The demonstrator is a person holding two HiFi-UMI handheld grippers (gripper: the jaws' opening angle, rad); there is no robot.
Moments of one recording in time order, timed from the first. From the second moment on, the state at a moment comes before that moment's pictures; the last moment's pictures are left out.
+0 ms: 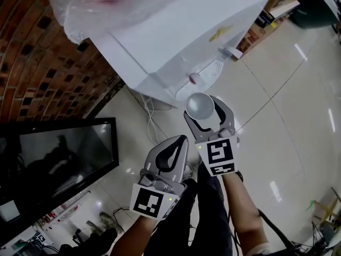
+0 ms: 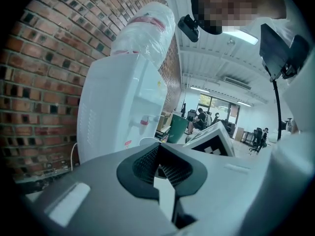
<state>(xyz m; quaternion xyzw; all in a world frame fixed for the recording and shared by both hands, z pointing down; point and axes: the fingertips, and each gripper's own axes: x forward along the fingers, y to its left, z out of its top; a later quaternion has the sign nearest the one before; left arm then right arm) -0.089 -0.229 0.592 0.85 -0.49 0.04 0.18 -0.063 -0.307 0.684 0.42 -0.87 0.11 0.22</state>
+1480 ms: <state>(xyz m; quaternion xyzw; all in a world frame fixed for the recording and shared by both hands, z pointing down) -0.098 -0.224 0.617 0.85 -0.48 0.06 0.20 -0.073 -0.355 0.762 0.42 -0.87 0.15 0.23</state>
